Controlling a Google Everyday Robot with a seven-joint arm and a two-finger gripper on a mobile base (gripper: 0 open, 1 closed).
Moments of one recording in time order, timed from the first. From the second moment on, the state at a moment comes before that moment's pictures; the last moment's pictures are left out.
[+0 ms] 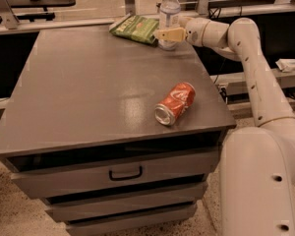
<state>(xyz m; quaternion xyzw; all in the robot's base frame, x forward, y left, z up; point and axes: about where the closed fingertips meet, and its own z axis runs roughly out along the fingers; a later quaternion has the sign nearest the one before) 0.881 -0.095 0.905 -0.32 0.65 0.31 0.62</state>
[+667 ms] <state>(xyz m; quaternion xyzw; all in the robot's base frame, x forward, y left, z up) 0.823 -0.134 0.983 -0.35 0.65 0.24 0.63</state>
